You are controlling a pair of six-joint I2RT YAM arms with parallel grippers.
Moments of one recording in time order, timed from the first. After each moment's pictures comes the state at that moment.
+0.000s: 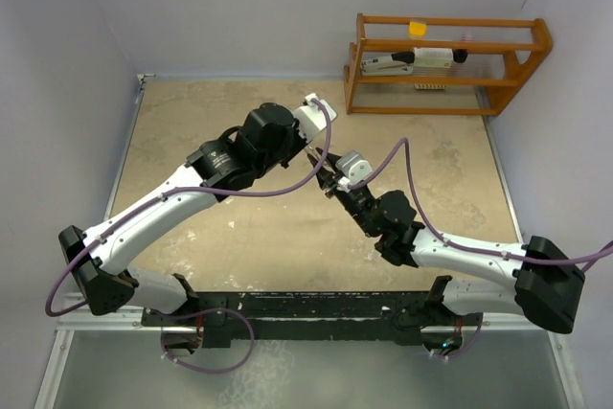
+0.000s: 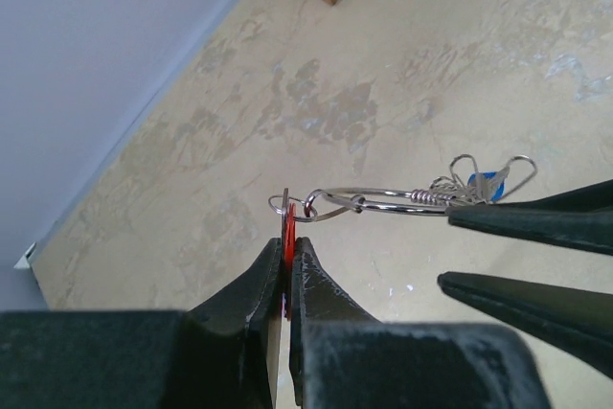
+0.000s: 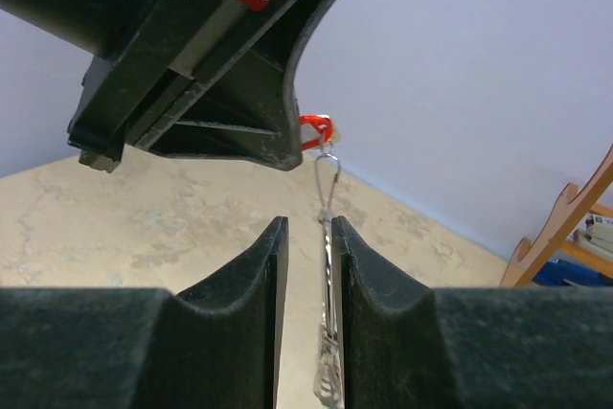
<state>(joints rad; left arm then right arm) -0.88 1.38 1.46 -0.57 -0.32 0.30 1.01 1.17 0.58 0.91 0.32 -0.28</state>
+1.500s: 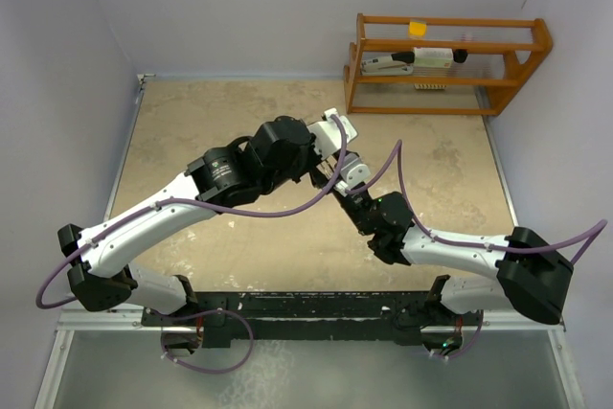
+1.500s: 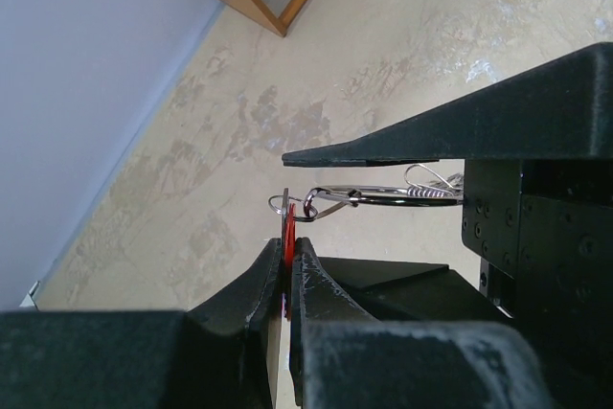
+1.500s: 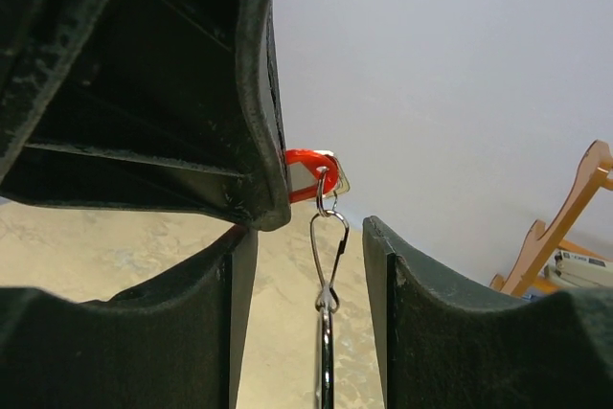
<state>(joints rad) -1.06 1.39 1.61 -0.72 -0.40 0.27 1.01 1.26 0.58 1.12 0.33 -0.38</state>
